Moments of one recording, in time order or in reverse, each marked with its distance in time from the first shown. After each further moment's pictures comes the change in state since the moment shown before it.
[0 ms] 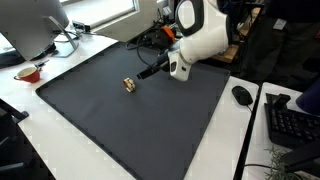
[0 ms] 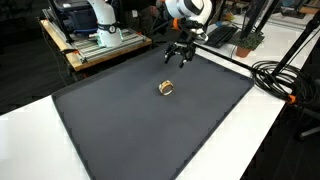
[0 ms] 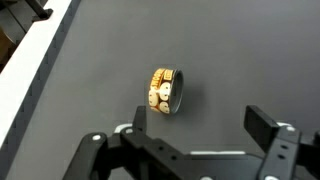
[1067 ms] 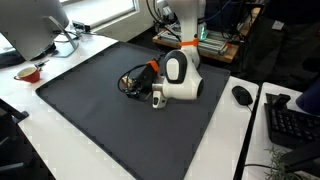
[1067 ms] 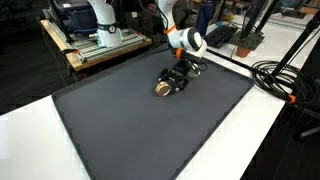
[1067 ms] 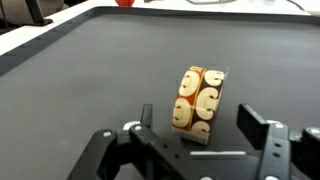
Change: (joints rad) arm 0.052 0.421 -0.110 0.310 -0.234 -0.254 -0.123
